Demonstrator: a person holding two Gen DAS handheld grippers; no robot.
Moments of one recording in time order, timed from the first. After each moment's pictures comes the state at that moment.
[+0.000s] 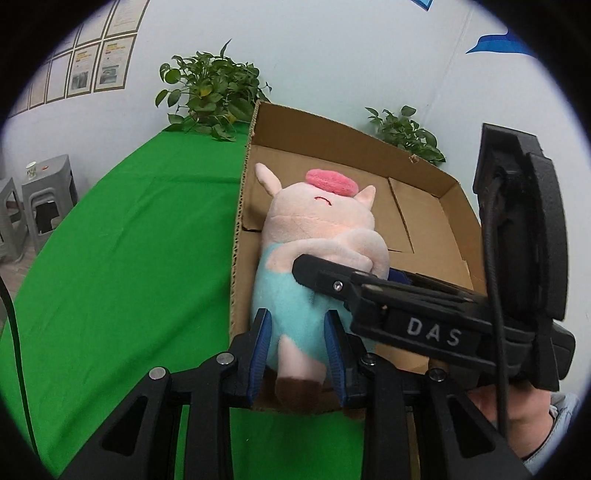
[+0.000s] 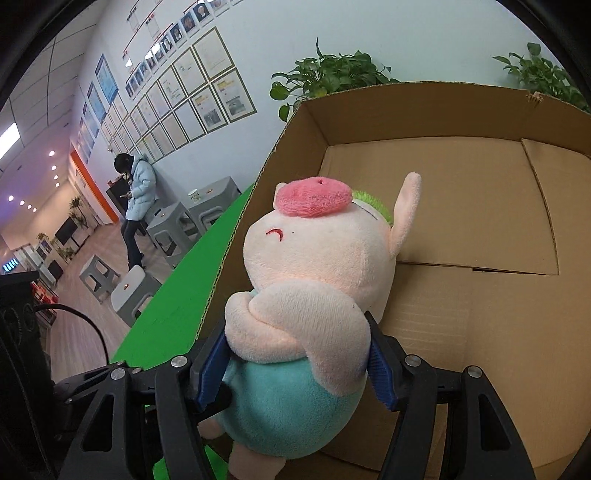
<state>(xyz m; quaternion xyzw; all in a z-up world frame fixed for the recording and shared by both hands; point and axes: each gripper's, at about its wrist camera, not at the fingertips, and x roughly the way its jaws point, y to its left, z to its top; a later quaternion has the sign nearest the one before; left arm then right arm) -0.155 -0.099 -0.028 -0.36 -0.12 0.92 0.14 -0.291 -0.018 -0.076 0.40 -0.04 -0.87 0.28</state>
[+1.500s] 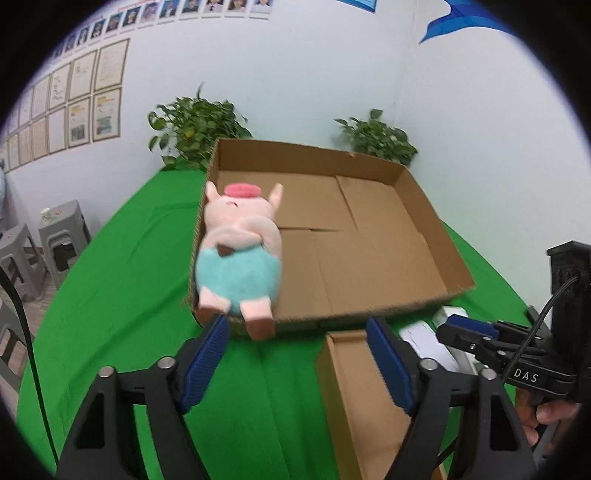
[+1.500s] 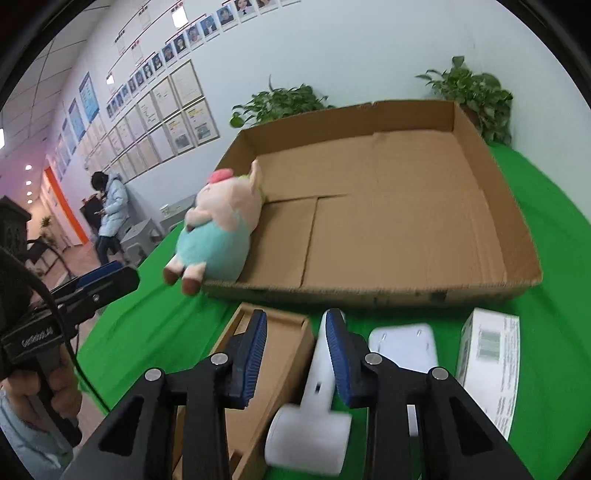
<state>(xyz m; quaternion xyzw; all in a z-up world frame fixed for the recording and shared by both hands) -0.051 -0.035 0.014 -0.32 -0.05 0.94 0.14 -0.051 0.186 -0.032 0.37 -0.06 -0.90 0.23</state>
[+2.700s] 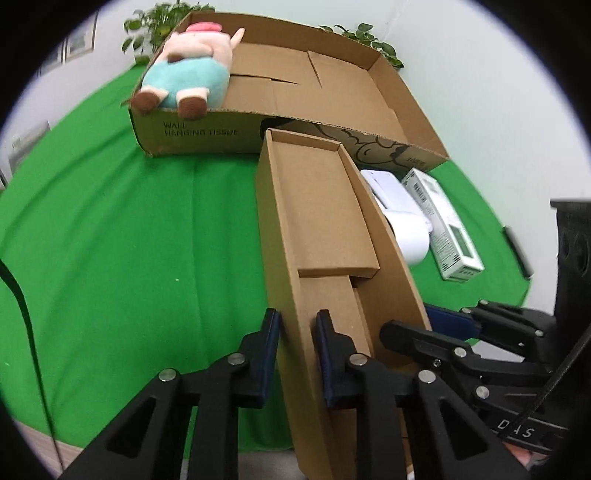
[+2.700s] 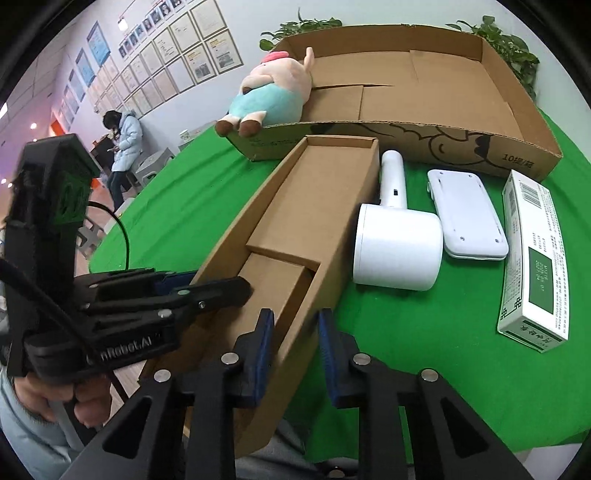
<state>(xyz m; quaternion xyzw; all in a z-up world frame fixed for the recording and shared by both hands) 0.019 0.011 -0.084 -0.47 -0.06 0.86 0.18 0.051 0.163 -0.082 0.48 -0.01 -0.84 0.24</state>
